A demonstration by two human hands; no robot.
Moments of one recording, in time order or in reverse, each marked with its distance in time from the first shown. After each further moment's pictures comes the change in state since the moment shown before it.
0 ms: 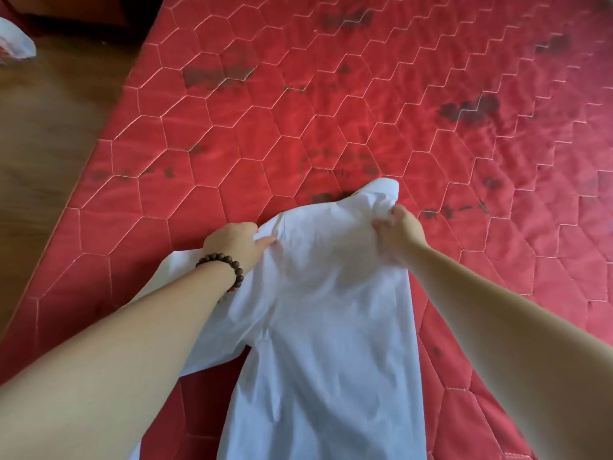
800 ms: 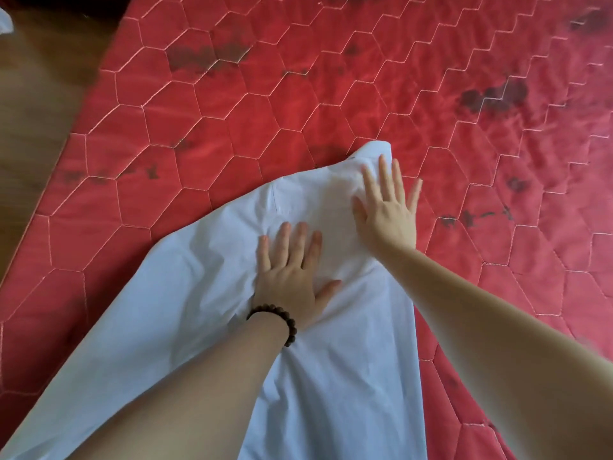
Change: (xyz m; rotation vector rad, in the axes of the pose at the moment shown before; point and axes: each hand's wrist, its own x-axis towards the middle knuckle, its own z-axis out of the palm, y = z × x) left_hand -0.025 0.066 0.073 0.186 0.146 0.286; right_hand 0.033 -0.019 0.041 -0.578 0.200 -0.501
